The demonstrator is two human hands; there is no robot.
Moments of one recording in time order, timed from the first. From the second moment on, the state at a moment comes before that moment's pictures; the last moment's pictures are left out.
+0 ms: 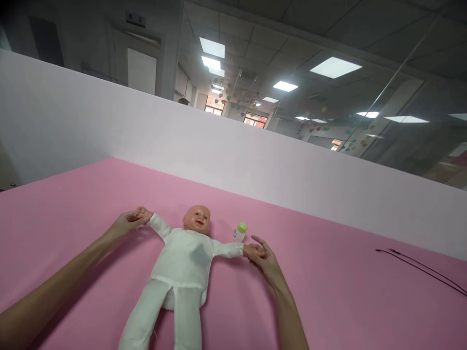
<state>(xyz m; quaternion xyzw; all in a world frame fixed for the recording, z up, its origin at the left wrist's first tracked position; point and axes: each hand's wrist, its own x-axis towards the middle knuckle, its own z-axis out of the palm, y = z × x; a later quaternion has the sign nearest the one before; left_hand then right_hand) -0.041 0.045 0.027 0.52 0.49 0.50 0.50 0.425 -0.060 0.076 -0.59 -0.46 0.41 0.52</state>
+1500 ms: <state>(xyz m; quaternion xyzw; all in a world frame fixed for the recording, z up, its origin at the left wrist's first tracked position) 0.024 0.006 -0.005 0.78 0.31 0.52 0.14 0.339 -0.069 0.025 -0.47 -0.71 0.31 0.43</state>
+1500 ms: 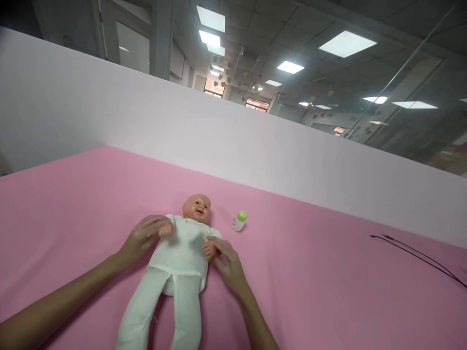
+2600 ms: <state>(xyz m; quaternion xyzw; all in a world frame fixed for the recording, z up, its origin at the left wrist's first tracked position) 0.025 0.010 -0.018 0.81 0.31 0.49 0.12 0.328 -0.066 0.008 -0.46 -0.61 0.39 0.51</state>
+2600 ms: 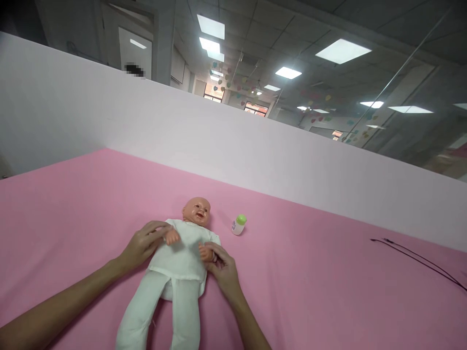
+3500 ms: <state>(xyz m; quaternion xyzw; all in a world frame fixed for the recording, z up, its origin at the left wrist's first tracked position) 0.025 0.008 -0.016 0.76 0.34 0.53 0.17 0.325 -0.070 0.005 -0.46 -0.57 0.40 0.55</state>
